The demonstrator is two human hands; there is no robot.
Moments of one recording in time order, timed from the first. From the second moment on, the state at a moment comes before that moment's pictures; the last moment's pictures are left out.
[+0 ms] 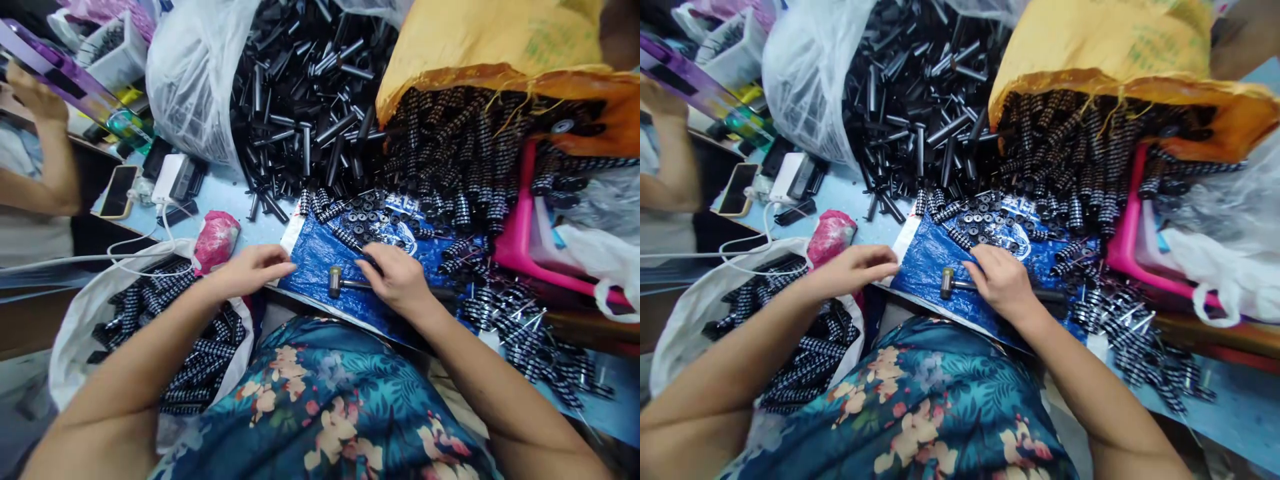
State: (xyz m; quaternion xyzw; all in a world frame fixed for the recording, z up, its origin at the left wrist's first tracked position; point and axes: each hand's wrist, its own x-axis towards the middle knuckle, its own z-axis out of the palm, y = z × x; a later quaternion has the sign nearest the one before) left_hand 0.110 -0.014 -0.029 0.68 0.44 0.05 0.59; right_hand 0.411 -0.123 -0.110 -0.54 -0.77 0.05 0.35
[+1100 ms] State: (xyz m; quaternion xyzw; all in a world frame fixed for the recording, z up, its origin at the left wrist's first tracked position) left_hand 0.224 -0.054 -0.081 0.43 0.39 0.27 0.77; right_hand 0.390 -0.088 -0.097 -0.45 -0.26 0.60 0.60
